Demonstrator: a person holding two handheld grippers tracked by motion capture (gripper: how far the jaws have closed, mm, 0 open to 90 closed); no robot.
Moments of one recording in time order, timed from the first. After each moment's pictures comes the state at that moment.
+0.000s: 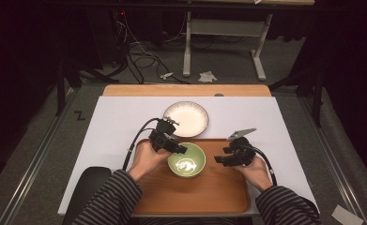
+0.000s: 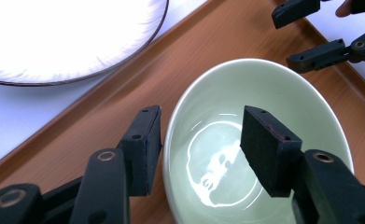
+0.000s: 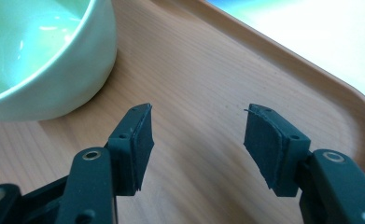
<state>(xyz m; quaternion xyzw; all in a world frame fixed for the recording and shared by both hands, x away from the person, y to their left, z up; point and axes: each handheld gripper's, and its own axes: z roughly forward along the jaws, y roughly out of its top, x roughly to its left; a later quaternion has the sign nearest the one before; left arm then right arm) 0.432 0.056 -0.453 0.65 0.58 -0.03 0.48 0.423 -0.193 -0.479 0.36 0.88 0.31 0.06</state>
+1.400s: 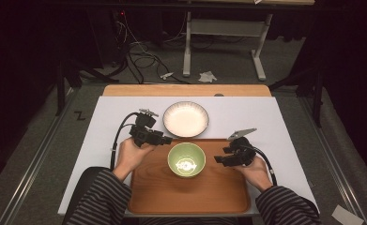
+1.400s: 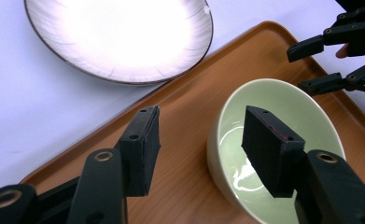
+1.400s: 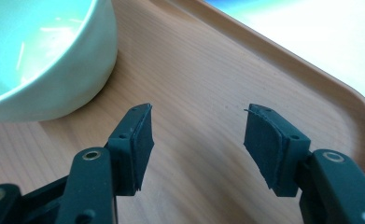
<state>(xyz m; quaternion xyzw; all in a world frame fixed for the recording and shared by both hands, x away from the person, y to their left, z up) 0.433 0.109 -0.430 0.60 0.61 0.00 0.52 0.423 -0.192 -0.479 0.36 0.87 0.31 0.06</state>
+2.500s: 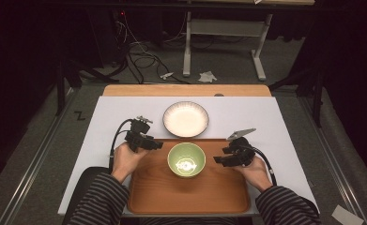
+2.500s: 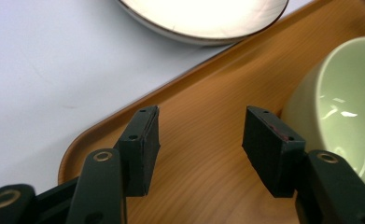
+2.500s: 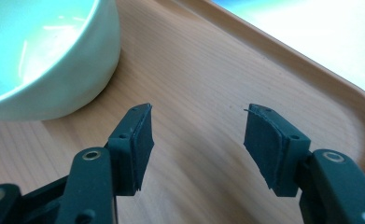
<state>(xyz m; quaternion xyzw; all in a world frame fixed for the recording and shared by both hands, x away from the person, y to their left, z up) 0.439 0.125 -0.473 0.61 0.64 0.07 0.47 0.423 -0.191 -0.480 0.36 0.88 0.31 0.06</state>
